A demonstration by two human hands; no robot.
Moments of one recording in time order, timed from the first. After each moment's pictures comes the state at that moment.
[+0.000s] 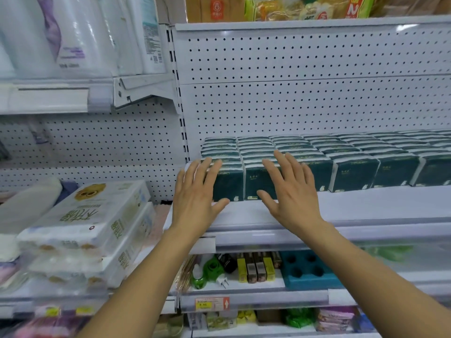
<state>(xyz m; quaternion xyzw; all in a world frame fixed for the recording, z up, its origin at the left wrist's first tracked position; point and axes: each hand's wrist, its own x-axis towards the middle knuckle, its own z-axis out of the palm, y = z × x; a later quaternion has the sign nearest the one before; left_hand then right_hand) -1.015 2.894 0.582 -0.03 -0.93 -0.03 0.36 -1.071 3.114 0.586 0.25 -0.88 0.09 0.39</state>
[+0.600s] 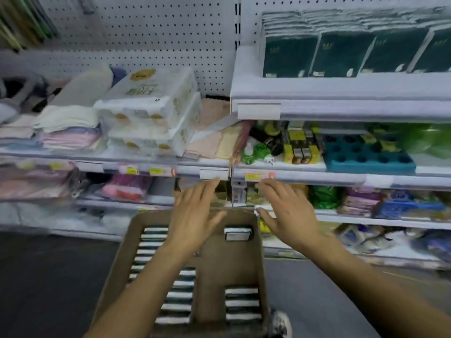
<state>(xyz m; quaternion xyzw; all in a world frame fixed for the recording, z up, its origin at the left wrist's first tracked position) -0.737 2.830 0.410 0.04 -0.98 -0.10 0.15 -0.827 3.050 0.410 0.39 -0.90 0.10 0.16</state>
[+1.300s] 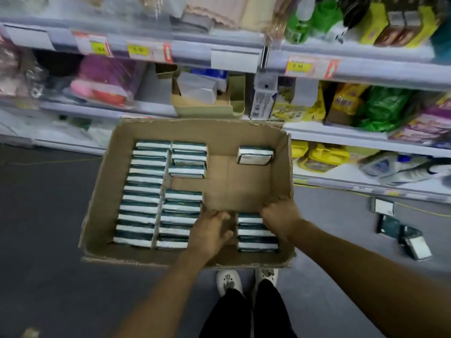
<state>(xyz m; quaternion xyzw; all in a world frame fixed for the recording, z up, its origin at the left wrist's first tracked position) -0.639 2.845 0.145 0.15 -0.93 -0.25 -0.22 -0.762 3.010 0.162 0.45 -0.83 -0.18 -0.26</state>
